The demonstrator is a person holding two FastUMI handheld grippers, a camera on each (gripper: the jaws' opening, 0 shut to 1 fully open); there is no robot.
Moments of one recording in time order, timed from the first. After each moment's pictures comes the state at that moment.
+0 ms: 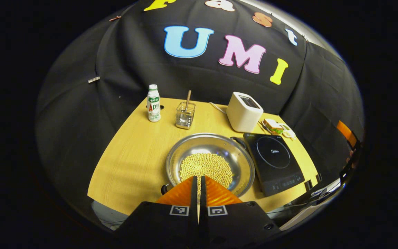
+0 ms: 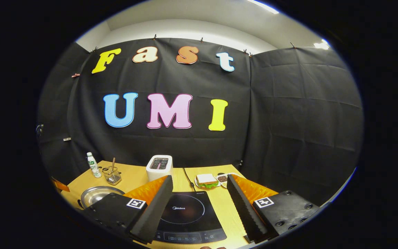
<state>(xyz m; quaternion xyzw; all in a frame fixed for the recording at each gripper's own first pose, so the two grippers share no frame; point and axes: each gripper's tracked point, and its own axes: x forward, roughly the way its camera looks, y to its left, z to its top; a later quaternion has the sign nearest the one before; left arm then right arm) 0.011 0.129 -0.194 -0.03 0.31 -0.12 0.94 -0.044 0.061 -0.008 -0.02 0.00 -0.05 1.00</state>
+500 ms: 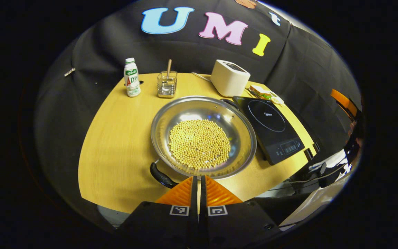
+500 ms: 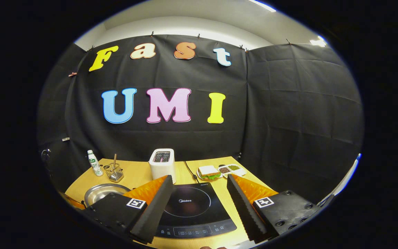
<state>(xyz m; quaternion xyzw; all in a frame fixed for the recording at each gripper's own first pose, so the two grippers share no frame) -0.012 0.124 -0.269 0.01 0.39 -0.21 0.90 -0.063 0.085 -0.034 -0.01 0.02 -0.07 1.00</state>
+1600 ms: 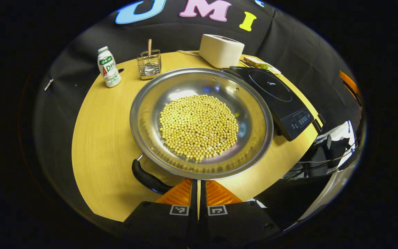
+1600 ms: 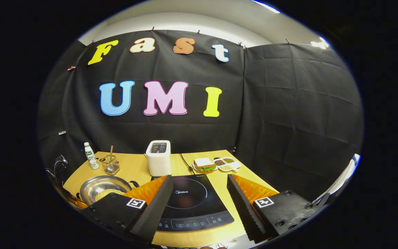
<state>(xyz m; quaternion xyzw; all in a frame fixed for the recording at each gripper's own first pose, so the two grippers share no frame) 0.014 0.140 -0.327 0.08 0.45 -0.24 0.86 -0.078 0.084 -0.056 -0.01 0.05 -0.09 0.99</state>
